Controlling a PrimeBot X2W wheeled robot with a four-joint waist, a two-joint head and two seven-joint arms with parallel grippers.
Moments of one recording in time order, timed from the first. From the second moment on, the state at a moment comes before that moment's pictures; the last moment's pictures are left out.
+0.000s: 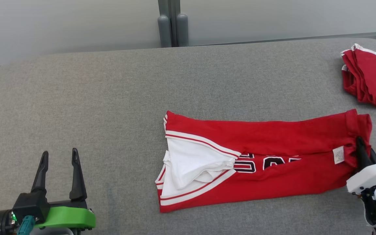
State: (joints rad) left arm 0.00 0.05 0.08 0.10 -0.11 -0.06 -0.26; right arm -0.27 -0.39 0.11 0.66 0.74 0.13 -0.26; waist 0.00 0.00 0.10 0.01
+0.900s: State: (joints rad) left arm 0.01 0.05 0.05 0.14 -0.12 -0.06 -0.26; right arm -0.39 -0.09 0.54 0.50 0.72 0.13 -0.21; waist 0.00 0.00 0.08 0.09
